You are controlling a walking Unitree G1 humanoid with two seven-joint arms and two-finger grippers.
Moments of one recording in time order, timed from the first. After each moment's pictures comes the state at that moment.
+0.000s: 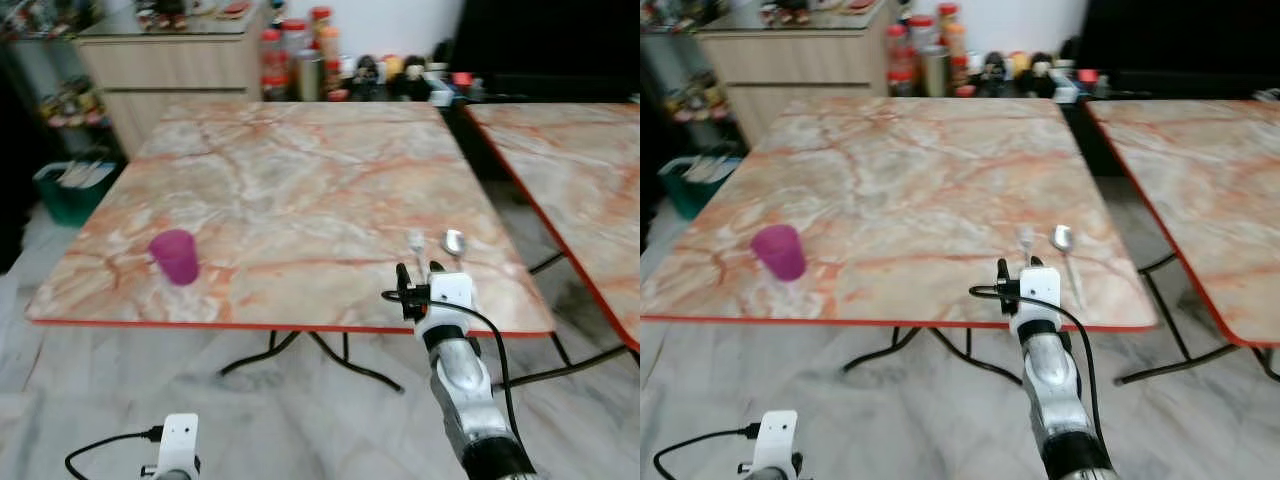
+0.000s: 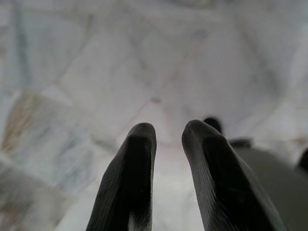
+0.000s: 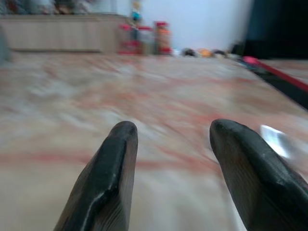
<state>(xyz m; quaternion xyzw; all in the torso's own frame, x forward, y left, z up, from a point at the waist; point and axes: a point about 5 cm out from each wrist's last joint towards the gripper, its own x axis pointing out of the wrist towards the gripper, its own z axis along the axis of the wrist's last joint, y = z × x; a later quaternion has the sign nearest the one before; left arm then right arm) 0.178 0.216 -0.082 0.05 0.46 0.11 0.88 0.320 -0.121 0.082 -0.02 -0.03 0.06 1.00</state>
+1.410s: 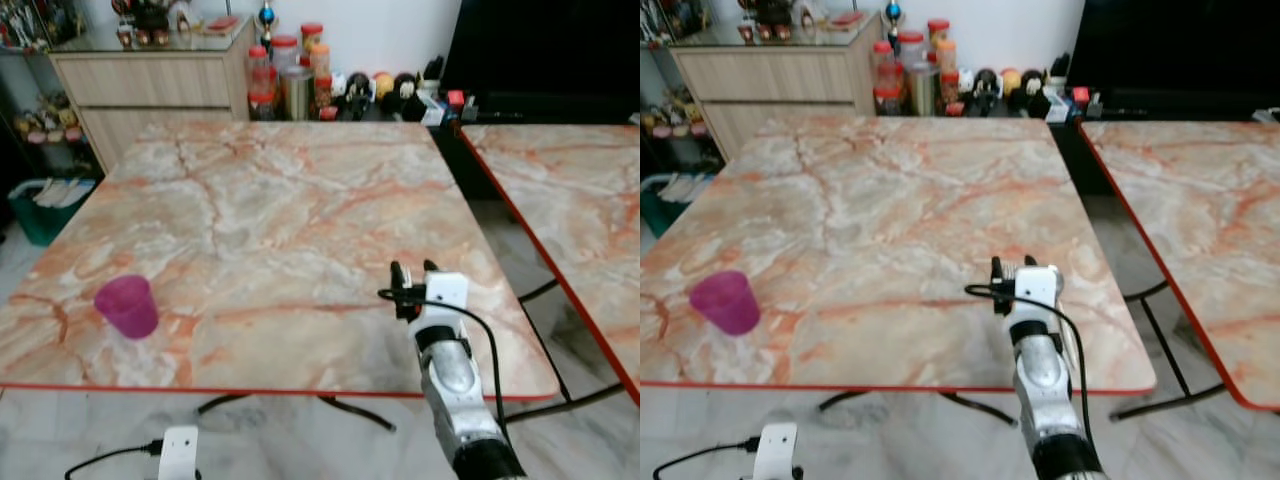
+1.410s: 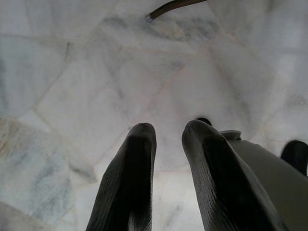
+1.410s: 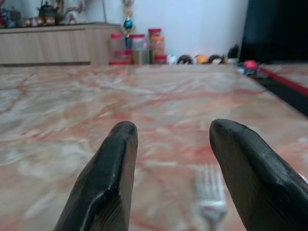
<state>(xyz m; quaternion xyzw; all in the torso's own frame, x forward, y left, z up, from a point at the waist) 0.178 0.208 -0.083 0.04 0.46 0.10 0.88 0.313 -0.132 0.072 0.00 -0.01 0.03 1.00</state>
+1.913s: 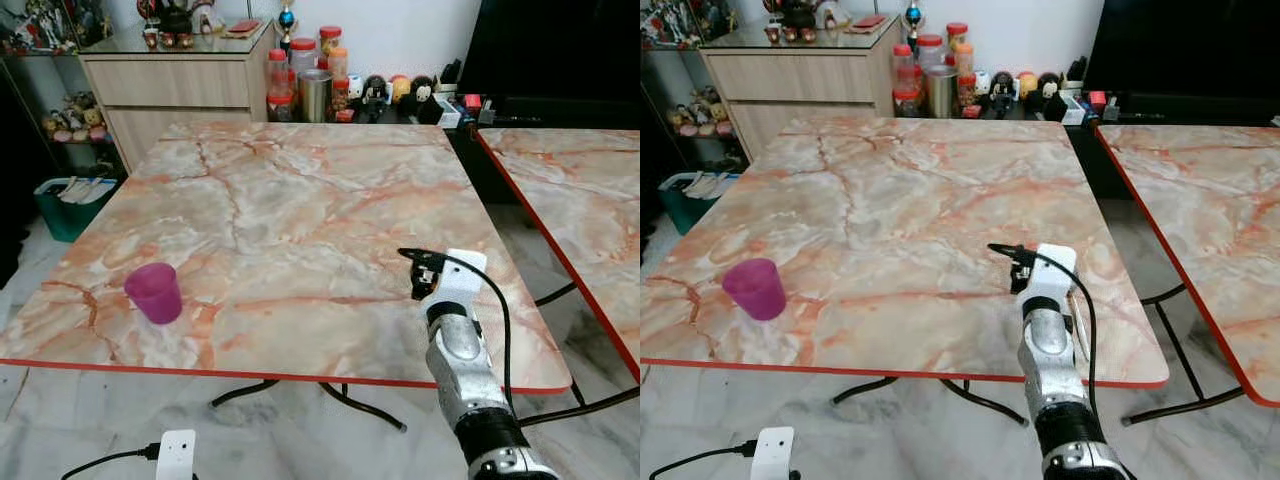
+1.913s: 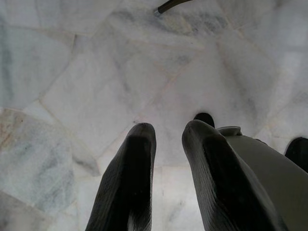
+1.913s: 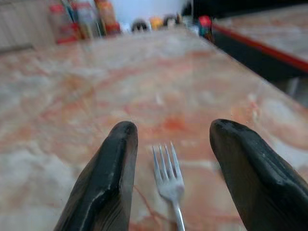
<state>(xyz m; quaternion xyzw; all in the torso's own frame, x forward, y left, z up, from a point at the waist) 0.176 0.208 -0.084 0.03 0.46 0.10 0.88 0.337 -0.157 0.081 0.03 0.08 -0.08 0.99</state>
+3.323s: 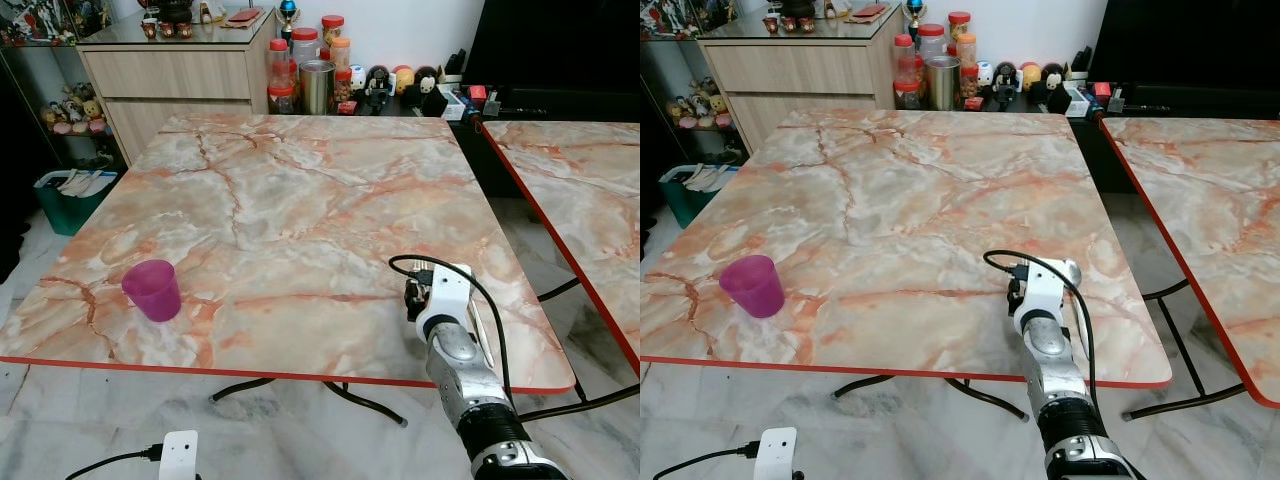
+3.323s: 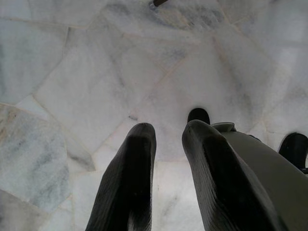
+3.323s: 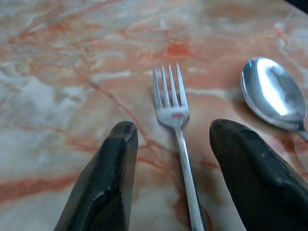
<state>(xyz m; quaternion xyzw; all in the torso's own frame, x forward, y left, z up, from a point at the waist) 0.175 0.204 -0.085 0.03 0.47 0.10 0.88 0.331 -0.156 0.053 0.02 0.18 -0.06 0.98</state>
